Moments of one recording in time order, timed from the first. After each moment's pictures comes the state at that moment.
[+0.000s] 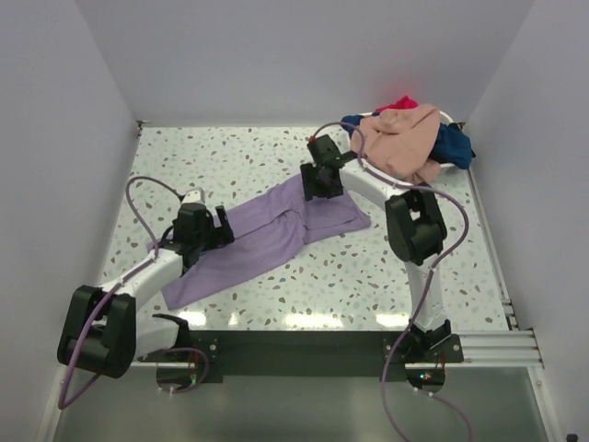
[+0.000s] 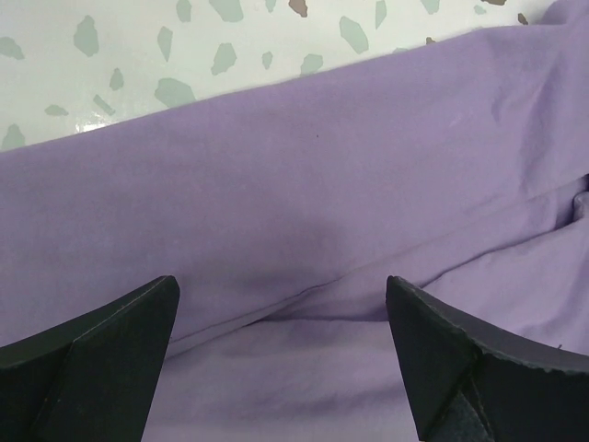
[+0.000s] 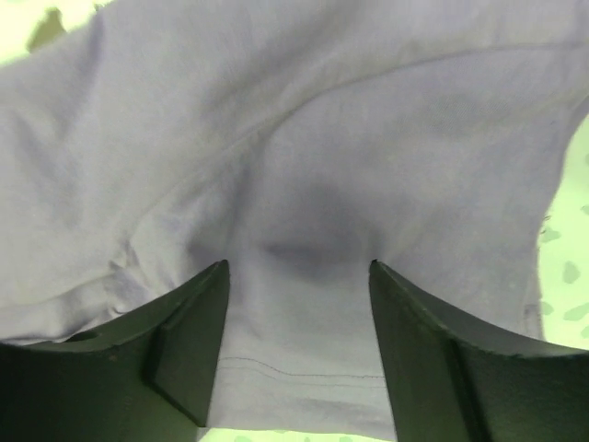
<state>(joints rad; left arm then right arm) -0.22 1.22 0.50 -0.03 -0.13 -0.47 0.52 2.16 1.71 -0.60 0.09 0.32</state>
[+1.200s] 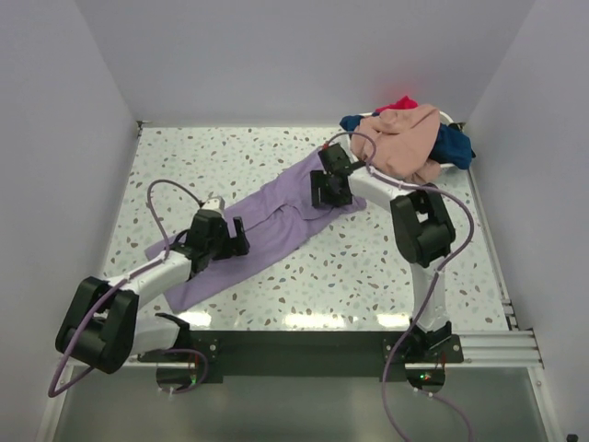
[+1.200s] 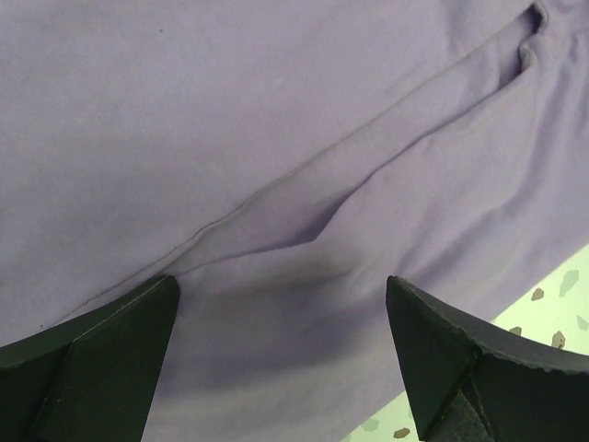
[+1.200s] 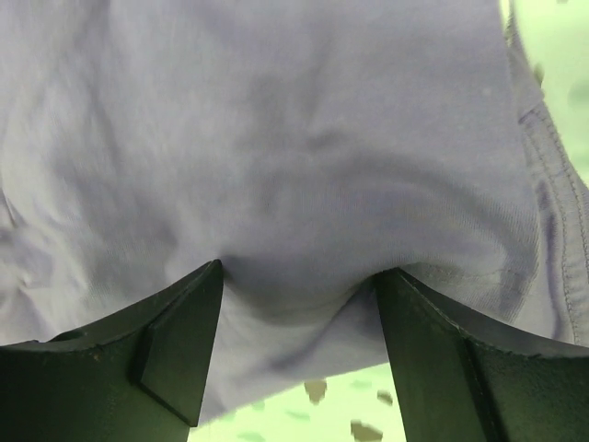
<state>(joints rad) -0.35 1.25 0.48 -0.04 -0.06 -0.49 0.48 2.09 1.52 -0.49 0.08 0.39</state>
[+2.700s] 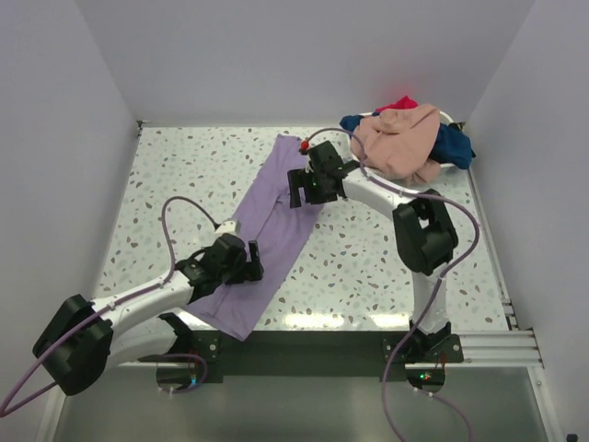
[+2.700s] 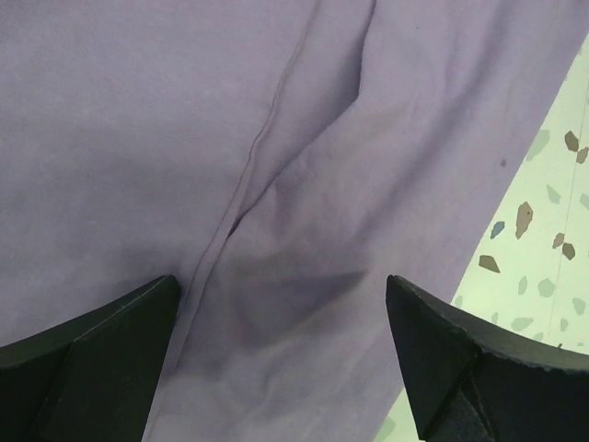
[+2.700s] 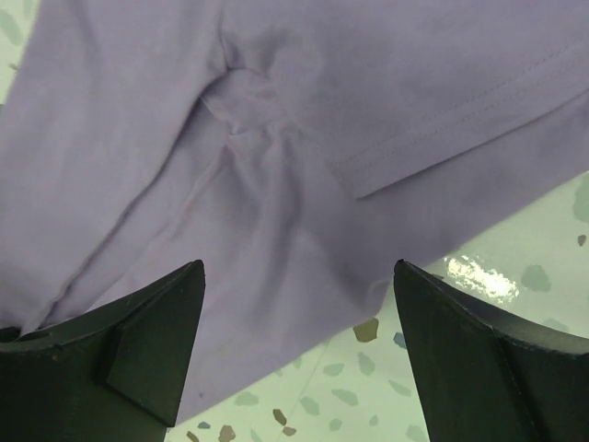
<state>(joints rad) -0.69 1.07 0.42 -0.26 -0.21 -0.74 0.55 2.00 1.55 -0.46 -0.11 0.32</state>
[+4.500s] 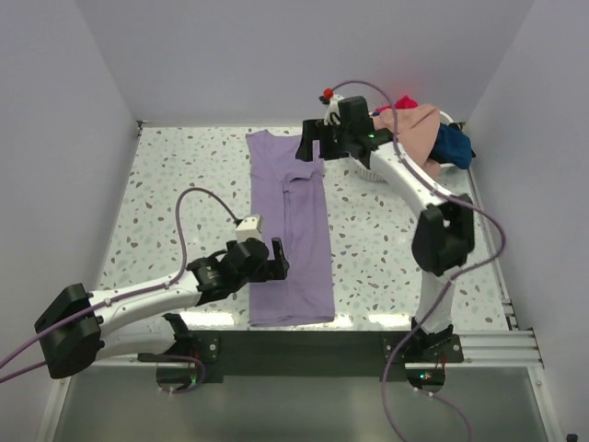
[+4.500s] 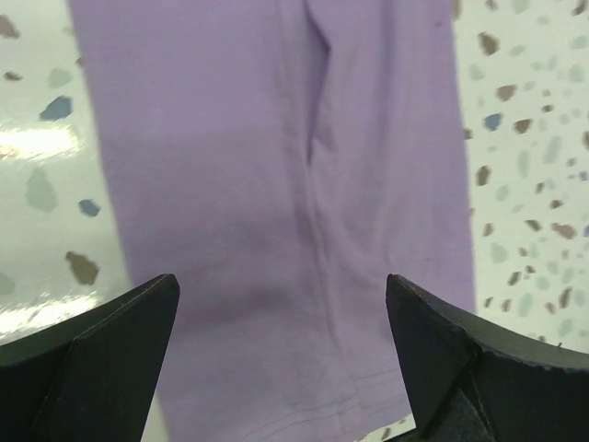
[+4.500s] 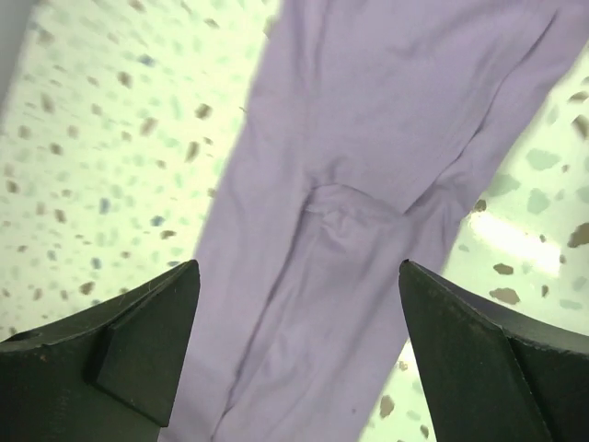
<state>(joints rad) -0.96 1.10 0.57 -0.21 -0.37 -0.86 0.41 2.03 1.84 -0.47 -0.28 0.27</state>
